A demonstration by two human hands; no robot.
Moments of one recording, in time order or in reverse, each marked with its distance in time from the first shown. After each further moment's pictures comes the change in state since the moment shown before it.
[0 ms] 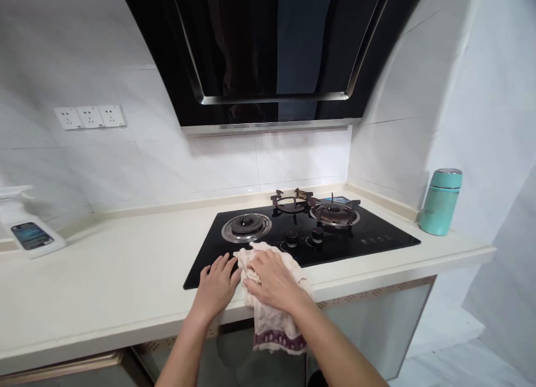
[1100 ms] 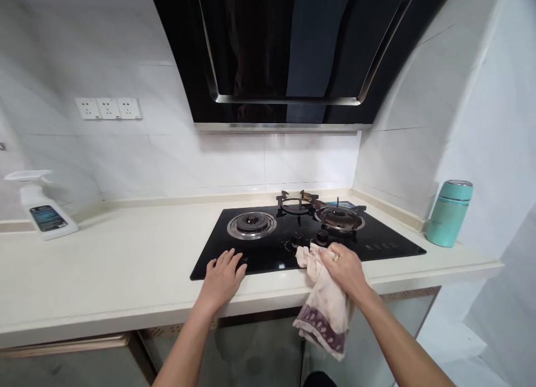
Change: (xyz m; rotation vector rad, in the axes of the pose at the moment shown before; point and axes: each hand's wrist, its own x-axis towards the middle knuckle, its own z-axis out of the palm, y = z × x) left_hand 0.000 0.007 -0.001 -0.006 -0.050 -0.057; right_hand -0.068 0.116 -0.058 -0.118 0.485 0.326
